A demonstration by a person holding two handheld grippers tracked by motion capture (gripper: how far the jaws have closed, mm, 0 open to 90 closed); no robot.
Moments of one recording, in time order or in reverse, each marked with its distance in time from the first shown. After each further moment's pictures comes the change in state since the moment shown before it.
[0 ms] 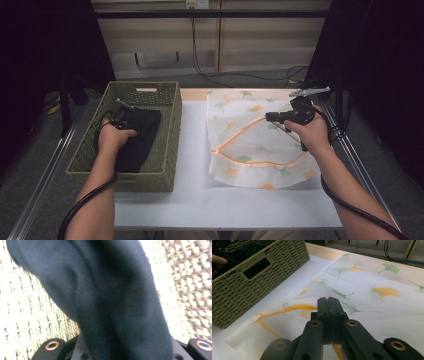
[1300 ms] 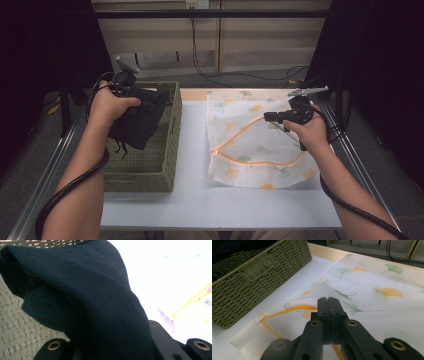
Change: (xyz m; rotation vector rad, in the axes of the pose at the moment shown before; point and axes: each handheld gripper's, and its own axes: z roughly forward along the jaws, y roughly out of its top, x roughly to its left) left arm -0.079 0.064 -0.094 -0.017 -0.089 0.166; right arm 0.004 0.003 0.001 0.002 0.011 0.005
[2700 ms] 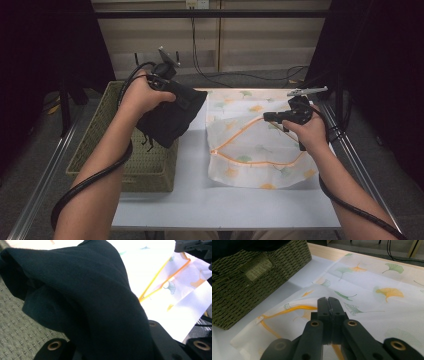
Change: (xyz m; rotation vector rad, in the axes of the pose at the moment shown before) left arm -0.091 0.037 0.017 0.082 -0.135 0.186; right arm -0.001 -0.001 0.002 0.000 0.004 0.011
